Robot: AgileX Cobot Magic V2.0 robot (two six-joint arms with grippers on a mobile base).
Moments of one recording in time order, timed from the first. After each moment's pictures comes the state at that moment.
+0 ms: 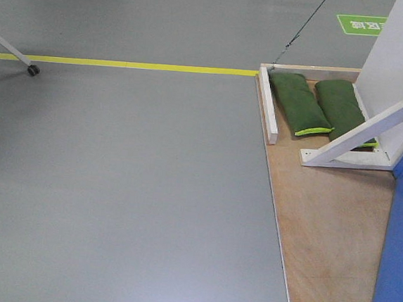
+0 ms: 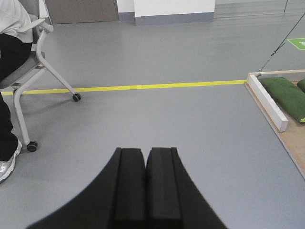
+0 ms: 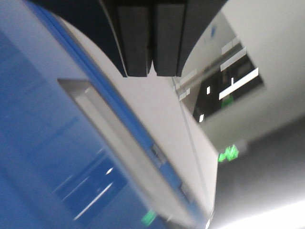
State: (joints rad) left arm 0.04 -0.01 0.03 0.07 0.36 -0.05; right arm -0.77 0.48 -0.83 0.70 -0.05 0.14
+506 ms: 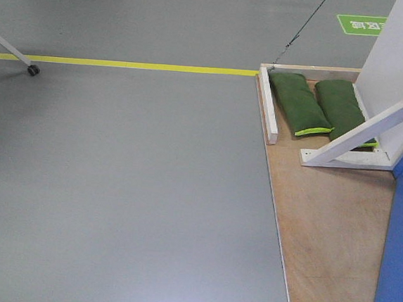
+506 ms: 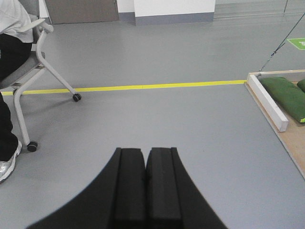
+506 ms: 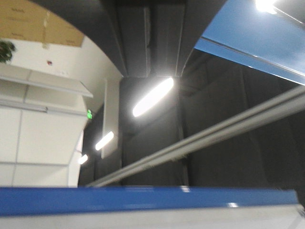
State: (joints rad) left arm 0.04 -0.01 0.03 0.07 0.36 -0.05; right arm -0.98 0.82 -1.08 1.20 -0.48 0.14
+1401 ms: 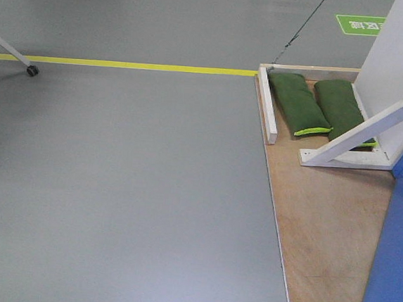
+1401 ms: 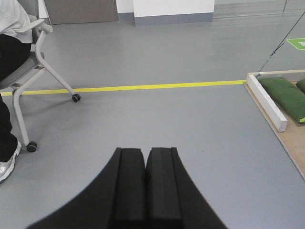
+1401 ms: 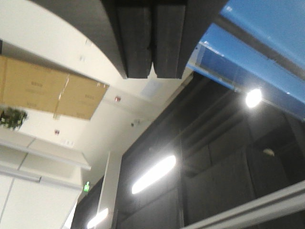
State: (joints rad) left arm 0.04 -0.01 0.03 0.07 0.36 -0.05; right arm -1.00 0.95 -1.26 1.11 -0.08 0.15
